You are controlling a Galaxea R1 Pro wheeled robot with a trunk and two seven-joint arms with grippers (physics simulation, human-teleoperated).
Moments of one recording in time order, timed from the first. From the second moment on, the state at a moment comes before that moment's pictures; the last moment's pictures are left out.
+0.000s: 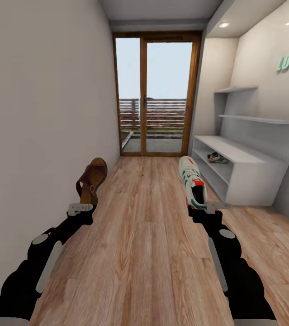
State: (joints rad) left arm -0.43 0.12 0.03 -1.38 0.20 0.33 -0.30; right arm -0.43 0.07 -0.04 -1.48 0.07 0.51 -0.07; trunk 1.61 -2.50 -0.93
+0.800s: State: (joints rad) left arm -0.43 0.12 0.03 -1.38 0.20 0.33 -0.30; right arm -0.43 0.07 -0.04 -1.48 0.07 0.51 -0.07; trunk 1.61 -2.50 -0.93
